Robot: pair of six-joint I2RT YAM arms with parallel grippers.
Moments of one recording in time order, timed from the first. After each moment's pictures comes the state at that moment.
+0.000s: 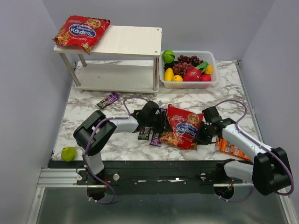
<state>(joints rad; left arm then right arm) -0.78 1.77 0.87 0.18 0.37 -0.95 0.33 1.17 0.60 -0.67 -0.12 0.73</state>
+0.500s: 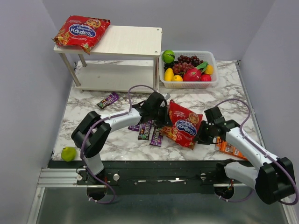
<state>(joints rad) -0.79 1.75 1.08 -0.08 0.35 -0.75 0.33 1.08 0.60 -0.71 -0.12 0.73</state>
